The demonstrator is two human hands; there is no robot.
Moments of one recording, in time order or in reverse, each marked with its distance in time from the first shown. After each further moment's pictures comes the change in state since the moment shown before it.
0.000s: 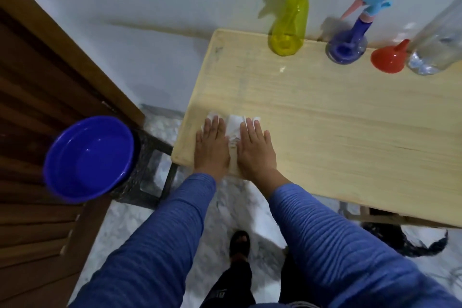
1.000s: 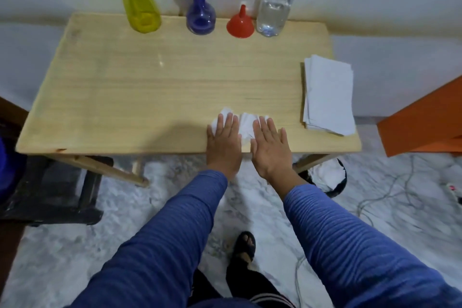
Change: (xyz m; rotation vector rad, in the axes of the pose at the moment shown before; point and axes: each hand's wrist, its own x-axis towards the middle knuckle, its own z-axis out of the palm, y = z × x) left_hand -0.106 0.306 0.082 -0.036 -0.030 0.340; right_hand -0.191 0.286 -0.047 -0.052 0.041 0.286
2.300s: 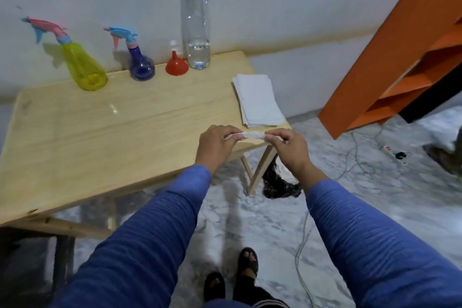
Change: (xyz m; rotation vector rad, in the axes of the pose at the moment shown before) left_hand -0.035 0.072 -0.065 -0.667 0.084 0.350; right_hand -0.108 0.083 -0.067 0.988 0.554 0.363
